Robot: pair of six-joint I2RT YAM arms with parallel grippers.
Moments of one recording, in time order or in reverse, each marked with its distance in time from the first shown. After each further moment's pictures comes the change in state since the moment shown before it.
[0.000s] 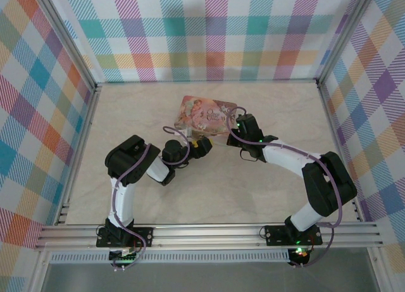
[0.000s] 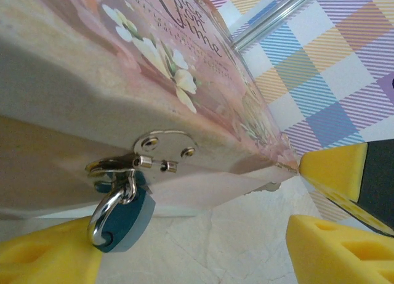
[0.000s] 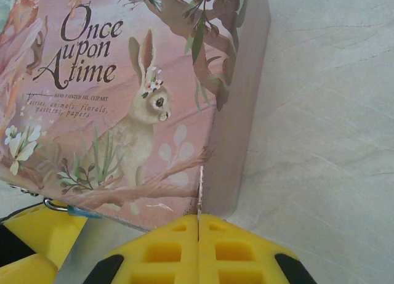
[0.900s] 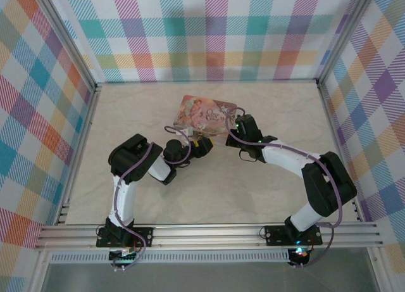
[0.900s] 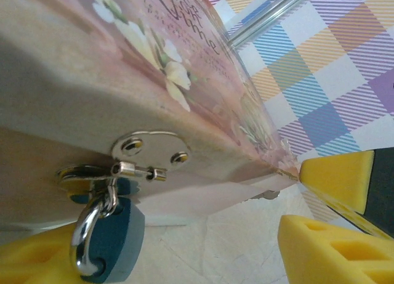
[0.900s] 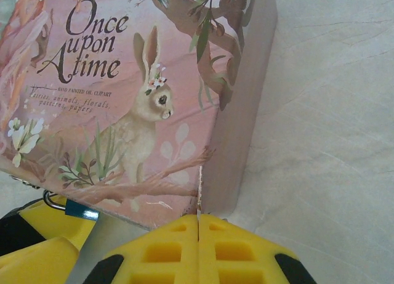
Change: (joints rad) left arm 0.001 0.041 0.026 0.035 0.021 -0.024; right arm 0.011 0.000 0.000 0.000 0.000 0.000
